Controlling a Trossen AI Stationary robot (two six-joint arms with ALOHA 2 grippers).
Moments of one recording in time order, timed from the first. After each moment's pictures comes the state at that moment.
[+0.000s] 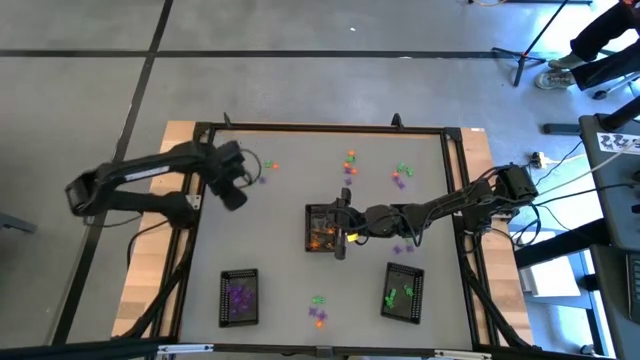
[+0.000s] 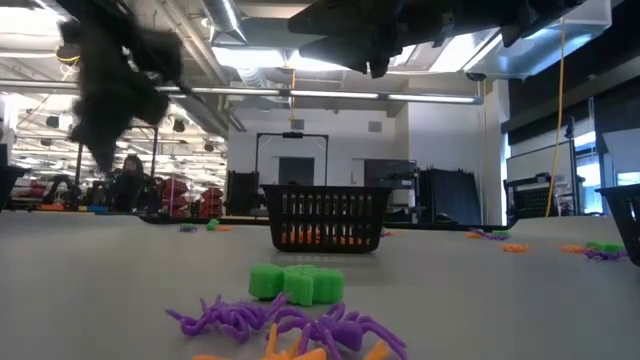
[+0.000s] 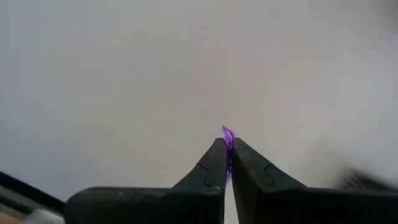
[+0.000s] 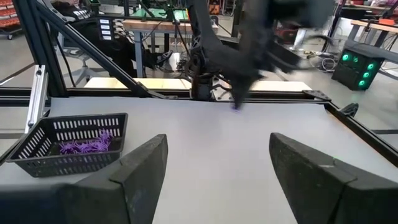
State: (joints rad) left arm 0.51 1.02 0.70 -1.08 0.24 -0.33; right arm 0.23 1.65 0.90 0.60 0.30 -0.01
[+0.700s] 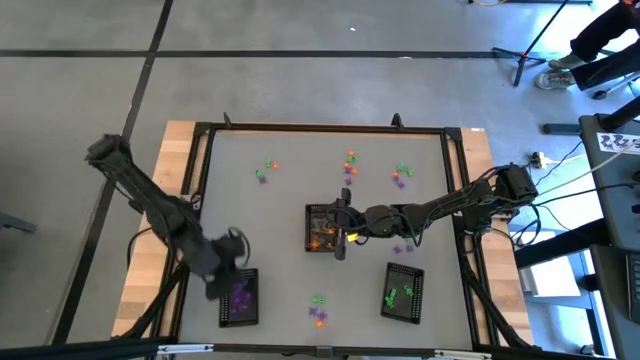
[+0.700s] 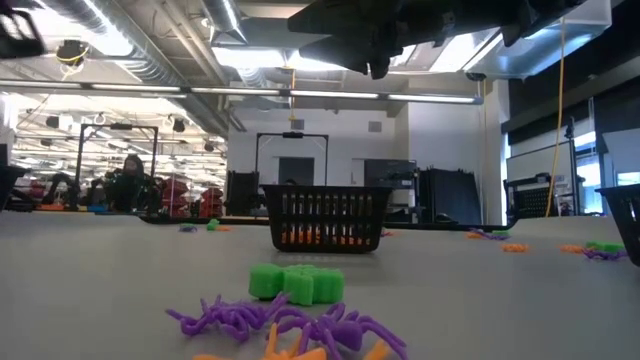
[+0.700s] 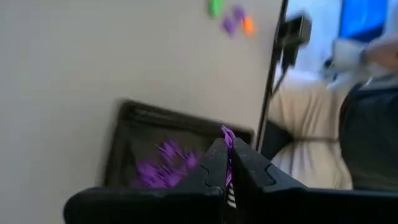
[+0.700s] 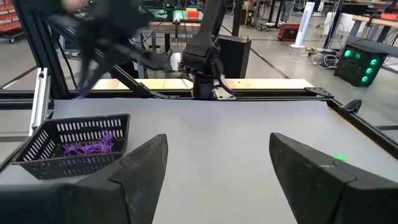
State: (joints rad) left arm -0.74 1.13 0.81 -0.55 -0.12 -1.13; right arm 0.23 1.65 0.90 0.60 0.30 0.02
